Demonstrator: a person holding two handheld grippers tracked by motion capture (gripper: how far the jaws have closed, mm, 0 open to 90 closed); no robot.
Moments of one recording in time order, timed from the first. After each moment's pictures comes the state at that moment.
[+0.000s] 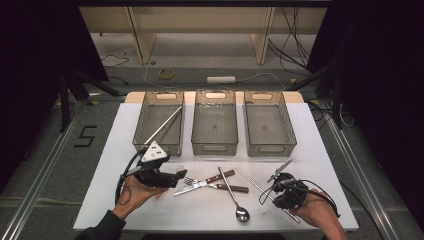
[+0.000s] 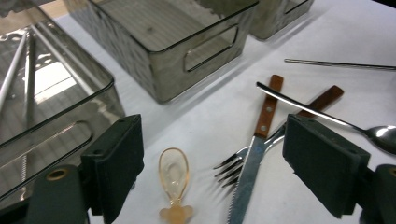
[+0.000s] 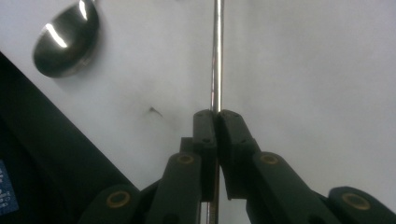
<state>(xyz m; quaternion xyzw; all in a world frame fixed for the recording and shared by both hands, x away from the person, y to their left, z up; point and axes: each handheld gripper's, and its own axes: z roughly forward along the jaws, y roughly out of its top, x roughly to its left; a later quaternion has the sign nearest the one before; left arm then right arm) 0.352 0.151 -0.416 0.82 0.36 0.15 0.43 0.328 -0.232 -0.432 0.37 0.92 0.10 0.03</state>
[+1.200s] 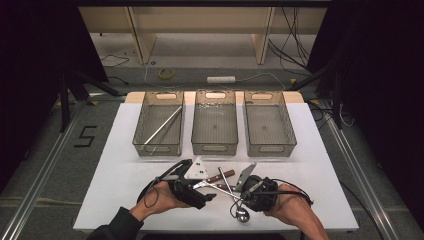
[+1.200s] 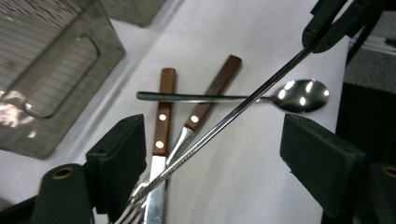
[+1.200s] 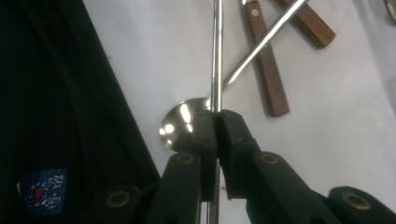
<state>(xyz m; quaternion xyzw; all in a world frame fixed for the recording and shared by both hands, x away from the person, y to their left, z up) 0.329 0.068 -0.412 0.91 0.17 0.10 0.36 0.309 -0.150 -0.395 0.19 0.97 0.13 0.06</state>
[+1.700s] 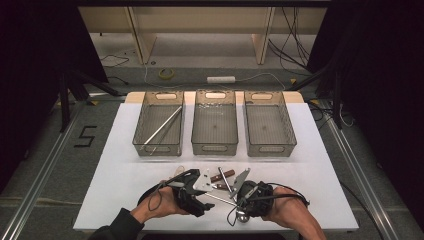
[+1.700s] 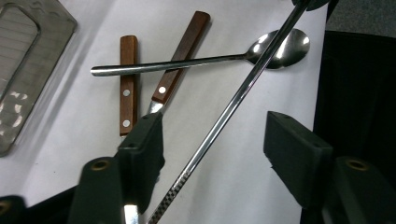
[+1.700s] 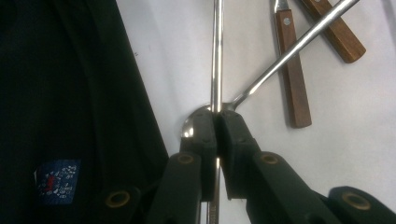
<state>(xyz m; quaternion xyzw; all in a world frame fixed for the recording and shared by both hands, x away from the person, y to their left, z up) 0.320 0.060 -0.423 0.94 0.12 0.08 0.30 0.300 -0.141 -0.395 0.15 0.98 0.12 0.05</state>
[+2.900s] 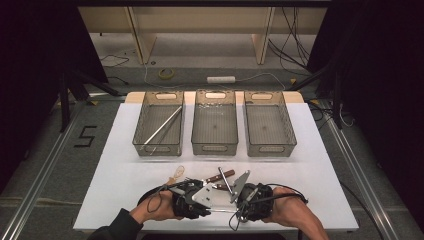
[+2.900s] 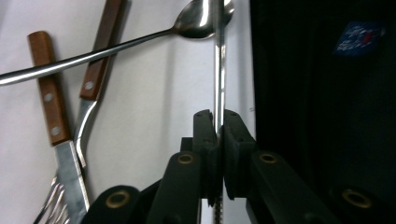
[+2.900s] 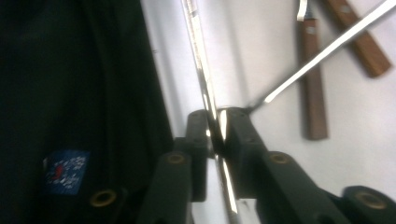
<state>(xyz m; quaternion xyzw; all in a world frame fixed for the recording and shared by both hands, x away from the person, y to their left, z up) 0.306 0.059 -0.430 0.96 0.02 0.02 0.28 0.301 -0.144 -0.399 0.11 0.98 0.14 0.03</state>
